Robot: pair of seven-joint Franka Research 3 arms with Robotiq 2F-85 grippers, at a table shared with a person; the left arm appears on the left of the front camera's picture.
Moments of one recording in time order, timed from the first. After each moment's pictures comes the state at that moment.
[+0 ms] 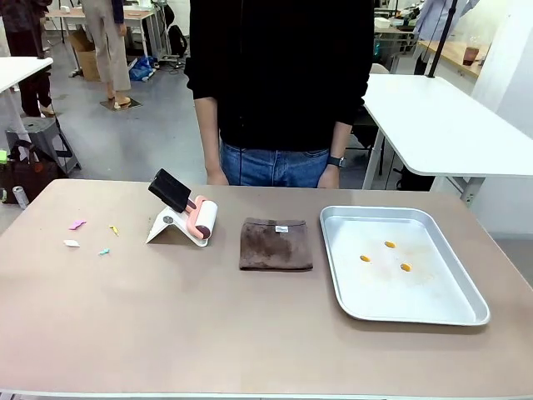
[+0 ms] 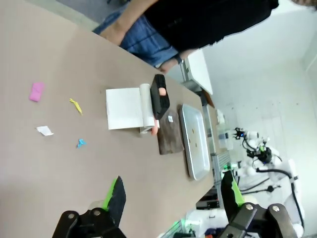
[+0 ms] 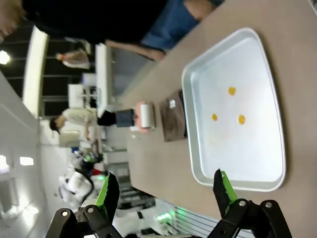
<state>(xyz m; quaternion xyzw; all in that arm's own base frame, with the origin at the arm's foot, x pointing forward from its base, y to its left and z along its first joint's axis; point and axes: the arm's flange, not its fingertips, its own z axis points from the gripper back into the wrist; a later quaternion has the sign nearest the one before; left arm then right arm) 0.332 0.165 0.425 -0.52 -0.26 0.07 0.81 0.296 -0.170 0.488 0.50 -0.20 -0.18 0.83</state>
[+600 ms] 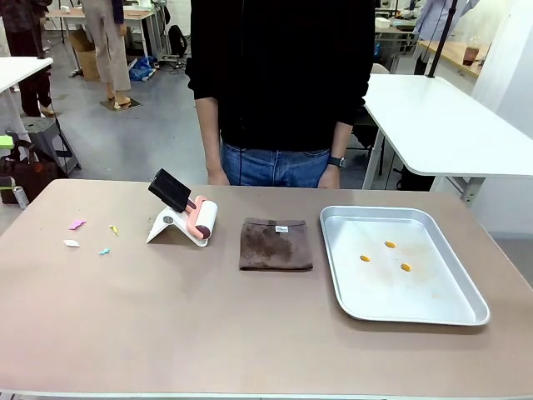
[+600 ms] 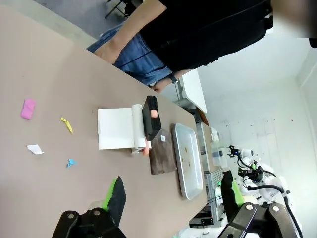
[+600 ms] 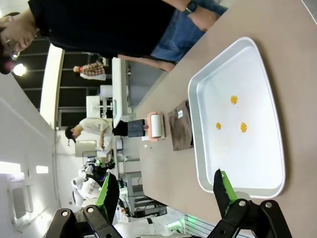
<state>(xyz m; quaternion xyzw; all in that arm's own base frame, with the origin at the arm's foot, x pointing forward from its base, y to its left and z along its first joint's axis) 0.346 0.147 0.435 -0.52 -0.29 0.09 0.80 0.294 -0.186 0.469 0.52 -0.21 -0.19 0.81</state>
